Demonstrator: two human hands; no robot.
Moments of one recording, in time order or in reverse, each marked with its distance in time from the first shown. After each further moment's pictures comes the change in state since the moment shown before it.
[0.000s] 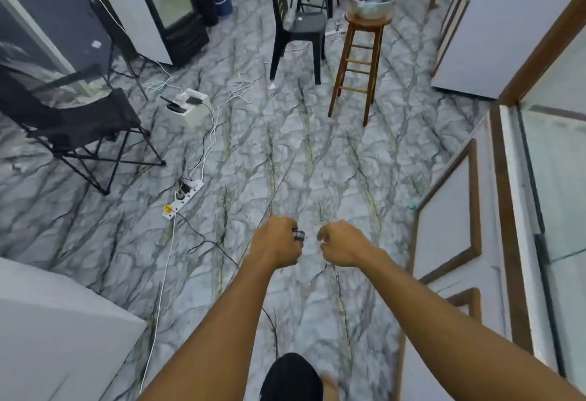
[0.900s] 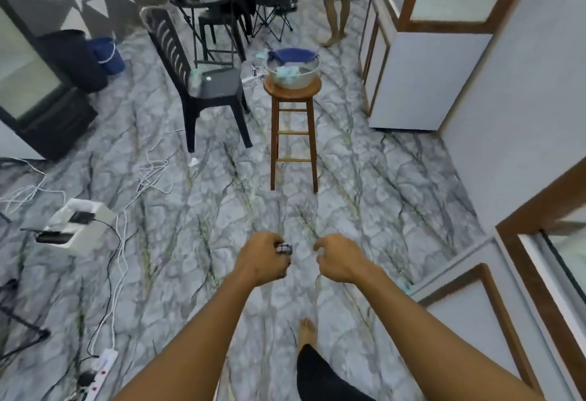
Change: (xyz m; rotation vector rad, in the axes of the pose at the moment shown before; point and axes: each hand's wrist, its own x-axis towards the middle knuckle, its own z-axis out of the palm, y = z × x) left_hand 0.634 0.141 -0.130 -0.157 -0.154 0.271; right_hand 0.441 0.159 -0.366 0.179 0.152 0.232
